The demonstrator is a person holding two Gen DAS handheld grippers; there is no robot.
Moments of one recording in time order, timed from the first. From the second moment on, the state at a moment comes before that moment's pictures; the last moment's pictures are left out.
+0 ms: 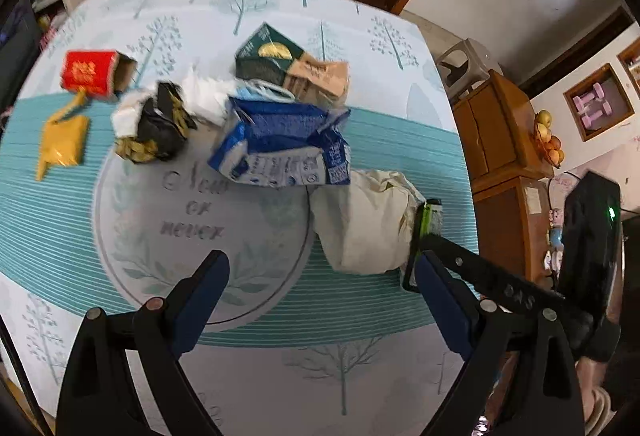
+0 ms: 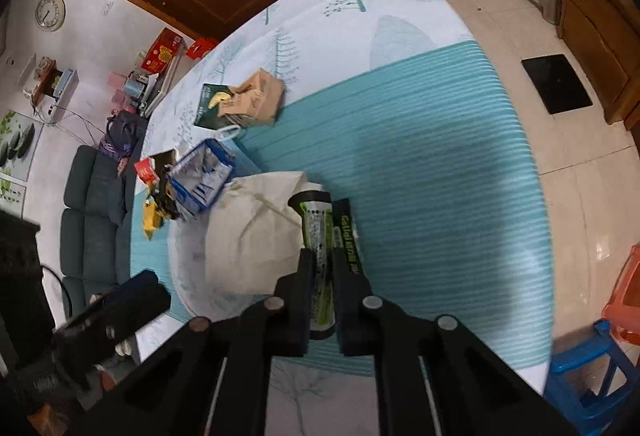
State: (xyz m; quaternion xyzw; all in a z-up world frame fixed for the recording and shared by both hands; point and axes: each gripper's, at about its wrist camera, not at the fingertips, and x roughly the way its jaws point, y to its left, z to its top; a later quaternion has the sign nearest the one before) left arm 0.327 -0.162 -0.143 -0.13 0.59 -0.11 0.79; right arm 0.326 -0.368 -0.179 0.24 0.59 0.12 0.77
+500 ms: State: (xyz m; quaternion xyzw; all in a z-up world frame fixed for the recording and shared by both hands) left arm 0.351 -0.184 -0.184 -0.12 0.62 -0.14 0.76; right arm 0.317 -0.390 -0.180 0.21 0.58 0.10 0.78
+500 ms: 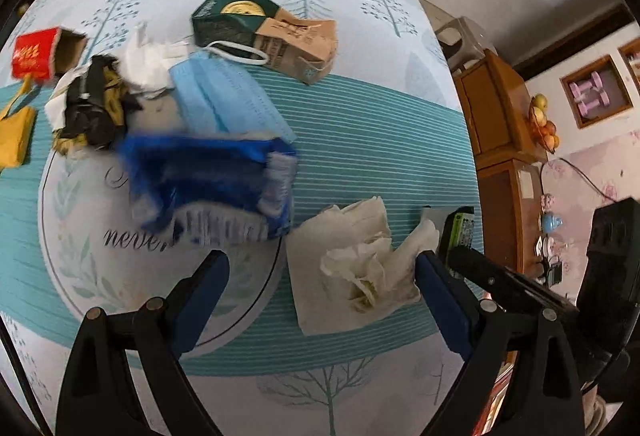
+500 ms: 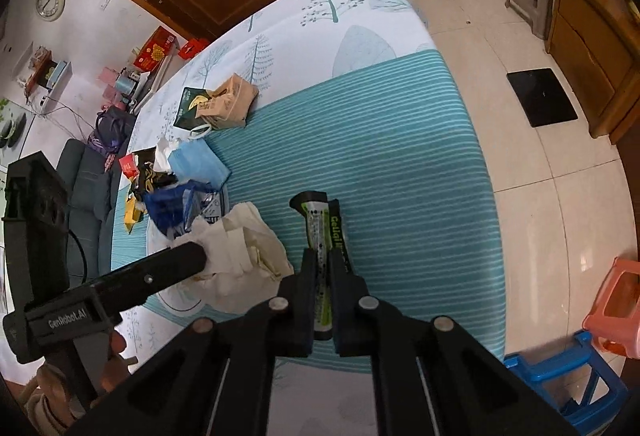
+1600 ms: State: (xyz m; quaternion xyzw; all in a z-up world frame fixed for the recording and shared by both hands) left arm 0.262 -0.147 -0.128 -0.05 0.57 -0.17 0.80; right arm 0.239 -0.329 -0.142 0.20 0.56 0.11 0.80
